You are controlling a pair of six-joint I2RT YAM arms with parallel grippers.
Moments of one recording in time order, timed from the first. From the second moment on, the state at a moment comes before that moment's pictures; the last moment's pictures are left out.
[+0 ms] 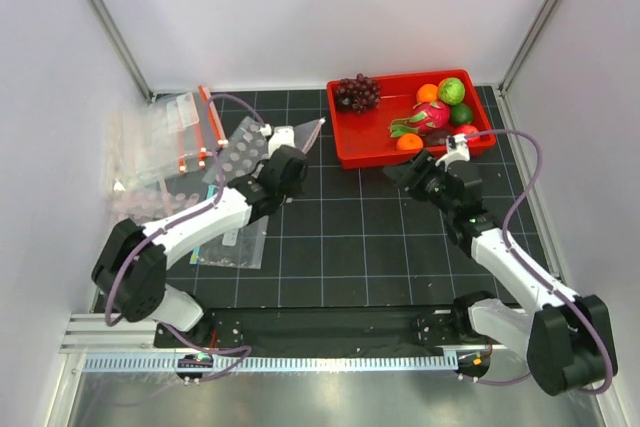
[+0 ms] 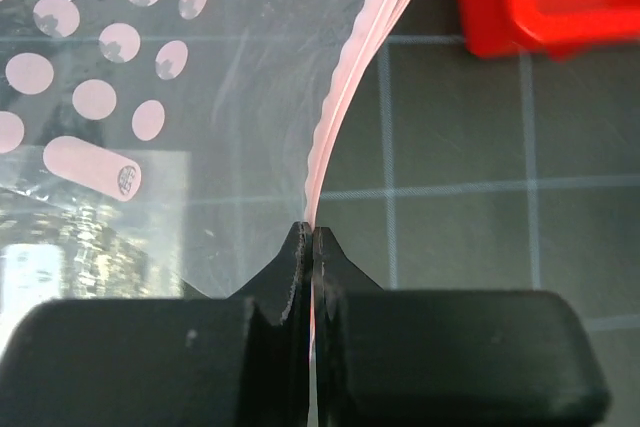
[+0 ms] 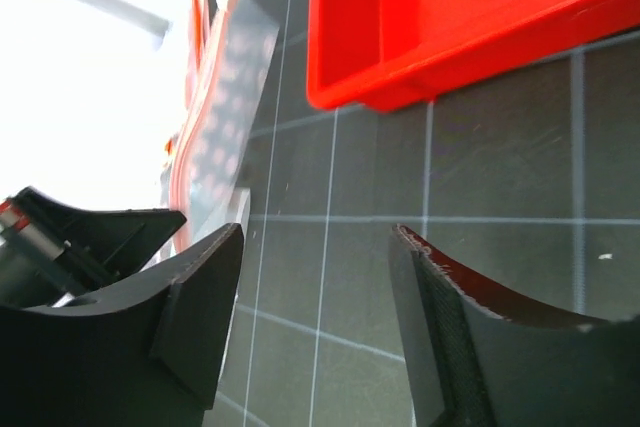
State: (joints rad) left arm -0.71 1.50 1.04 -0.29 -0.45 -0.55; right arm 0.24 1.01 0.54 0.19 -0.19 0.79
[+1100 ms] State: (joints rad) left arm -0.97 1.47 0.96 -0.06 -0.29 -0.52; right arm 0.41 1.01 0.49 0.30 -0.05 0.78
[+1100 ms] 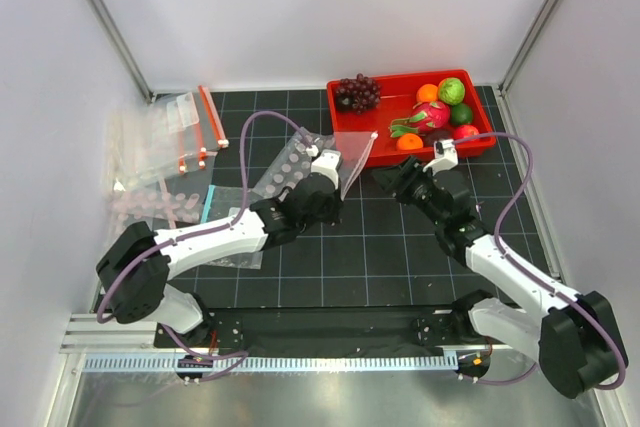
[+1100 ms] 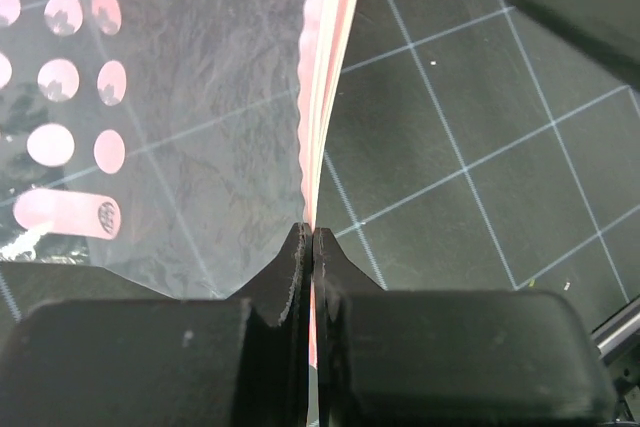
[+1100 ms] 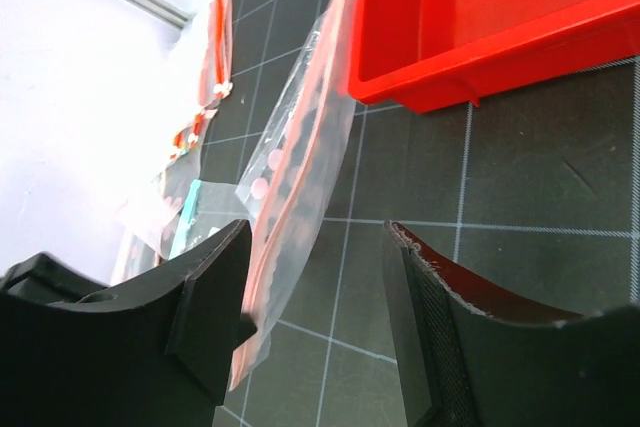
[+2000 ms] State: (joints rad) left arm -1.02 1.52 1.00 -0.05 -0.30 -0.50; right arm 0.41 1.09 0.49 0.28 -0.04 0.76
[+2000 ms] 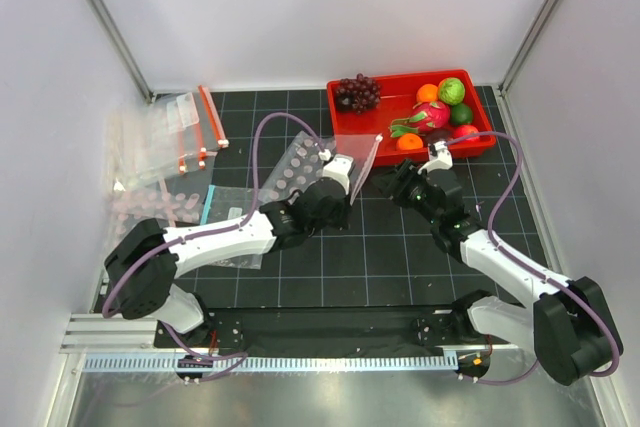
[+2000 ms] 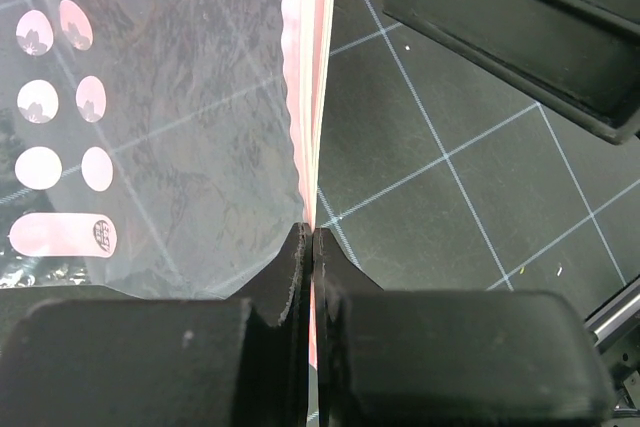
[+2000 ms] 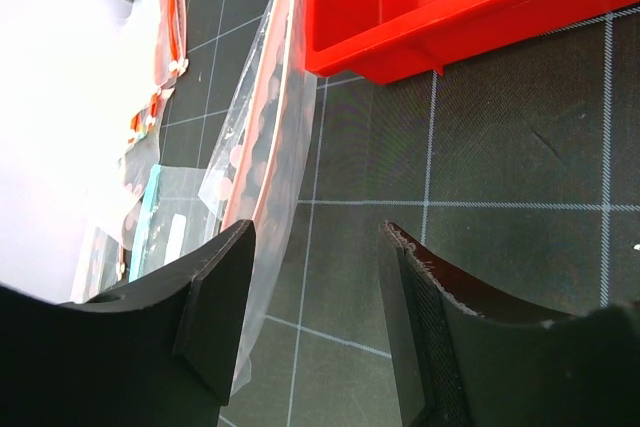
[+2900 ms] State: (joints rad) left arm -1.07 1.55 1.02 -0.05 -0.31 -0.47; right arm 0.41 1.15 0.50 0.31 -0.05 0.76
